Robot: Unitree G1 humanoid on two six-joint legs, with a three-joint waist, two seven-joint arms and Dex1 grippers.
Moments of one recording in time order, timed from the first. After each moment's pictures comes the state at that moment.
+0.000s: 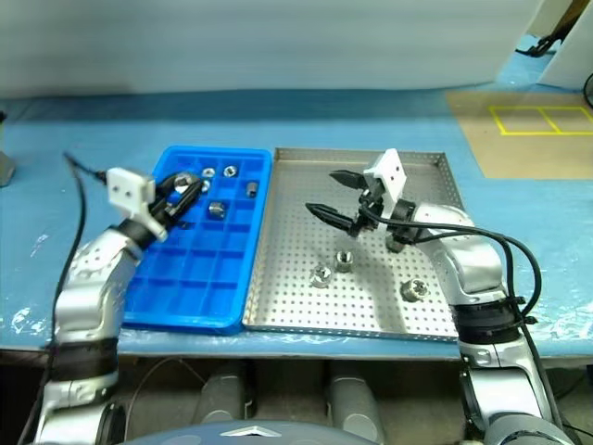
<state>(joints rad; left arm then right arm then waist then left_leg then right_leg) -0.19 0.31 0.28 -0.23 -0.26 0.32 -0.49 -0.49 -0.52 0.04 -0.10 0.48 0.46 0.87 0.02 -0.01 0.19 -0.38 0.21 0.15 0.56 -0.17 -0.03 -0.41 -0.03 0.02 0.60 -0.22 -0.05</state>
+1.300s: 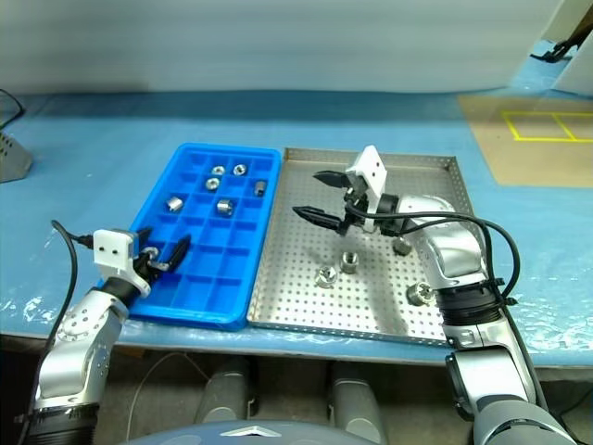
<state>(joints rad) 0.05 0.32 0.26 -0.20 -0.26 0.23 -0.41 -0.56 -0.49 0.08 -0.02 0.43 0.43 0.95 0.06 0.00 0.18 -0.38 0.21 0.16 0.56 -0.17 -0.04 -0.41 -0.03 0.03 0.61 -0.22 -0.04</state>
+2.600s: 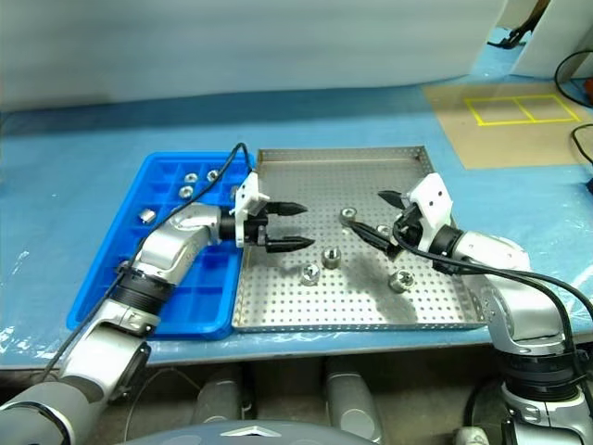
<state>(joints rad) -0.66 0.35 -0.25 0.28 -0.30 0.30 -1.15 -0.21 -0.66 -0.14 -0.38 0.45 0.59 0.73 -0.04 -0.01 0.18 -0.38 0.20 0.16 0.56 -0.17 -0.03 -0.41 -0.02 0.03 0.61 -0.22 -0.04</state>
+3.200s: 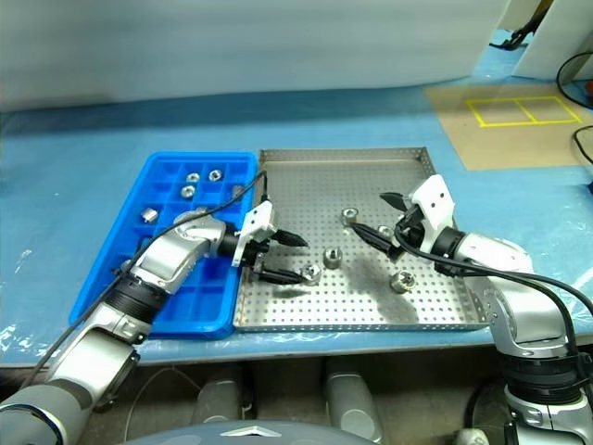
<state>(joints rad) -0.65 0.38 -0.36 0.24 -0.22 0.34 -1.26 -0.20 -0.66 -0.14 -0.38 0.46 0.59 0.73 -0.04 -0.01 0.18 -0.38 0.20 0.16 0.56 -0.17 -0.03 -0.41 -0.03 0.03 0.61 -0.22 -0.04</state>
